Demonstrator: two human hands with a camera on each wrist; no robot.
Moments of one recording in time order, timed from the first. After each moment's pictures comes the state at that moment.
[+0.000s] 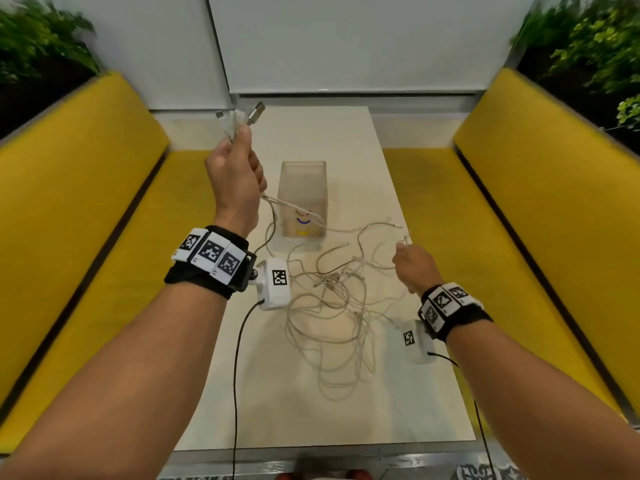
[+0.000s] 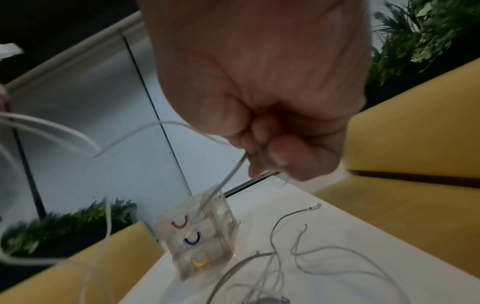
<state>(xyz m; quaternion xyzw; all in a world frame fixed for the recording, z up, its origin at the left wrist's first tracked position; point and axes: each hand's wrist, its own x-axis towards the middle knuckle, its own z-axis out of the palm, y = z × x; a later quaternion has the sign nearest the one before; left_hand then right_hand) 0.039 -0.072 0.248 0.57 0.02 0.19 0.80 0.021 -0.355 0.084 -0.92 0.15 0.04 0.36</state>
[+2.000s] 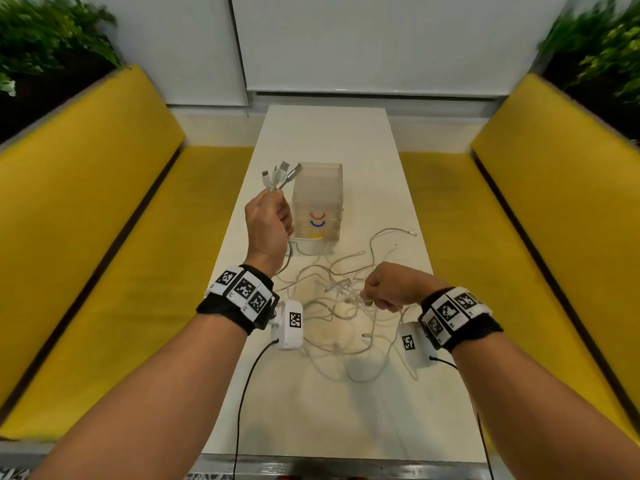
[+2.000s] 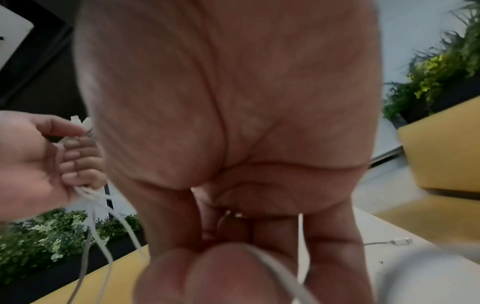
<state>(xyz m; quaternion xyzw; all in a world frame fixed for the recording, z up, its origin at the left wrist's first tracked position) 0.032 -0.076 0.182 0.58 0.04 0.13 0.80 0.014 -0.304 0.128 -0.90 -0.09 0.32 0.28</state>
